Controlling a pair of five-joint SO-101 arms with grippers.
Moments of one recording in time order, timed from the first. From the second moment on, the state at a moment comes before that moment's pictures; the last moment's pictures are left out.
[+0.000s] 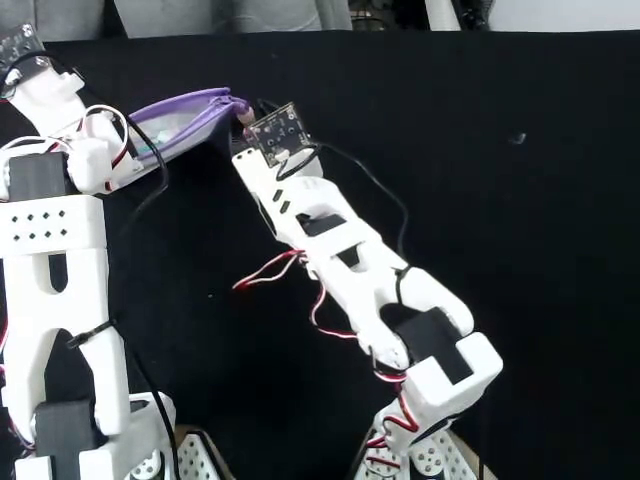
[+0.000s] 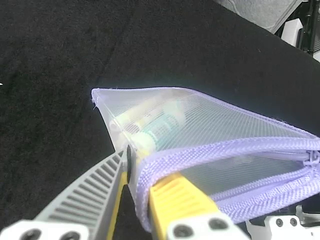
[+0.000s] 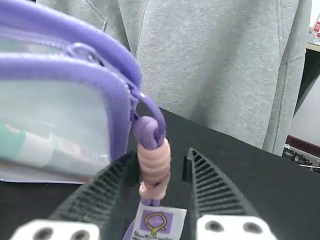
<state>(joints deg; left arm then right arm) -13.4 -18.6 2.5 72.8 19.4 -27.7 9.5 35.2 -25.2 8.0</state>
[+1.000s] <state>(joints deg) -13.4 -18.6 2.7 72.7 19.4 -27.7 9.5 26.4 -12.4 8.0</state>
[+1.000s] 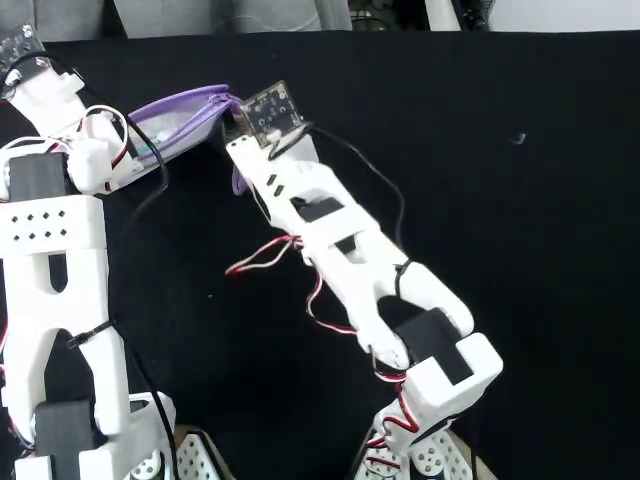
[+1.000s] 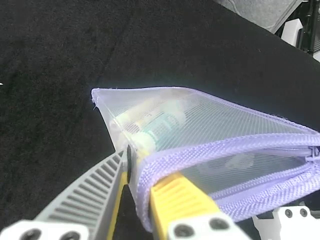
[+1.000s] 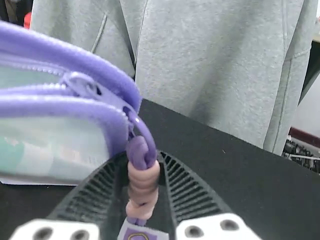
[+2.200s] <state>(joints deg) -23.6 -35.2 -8.1 73.2 19.6 -25.2 -2.2 -29.0 66.2 8.3</state>
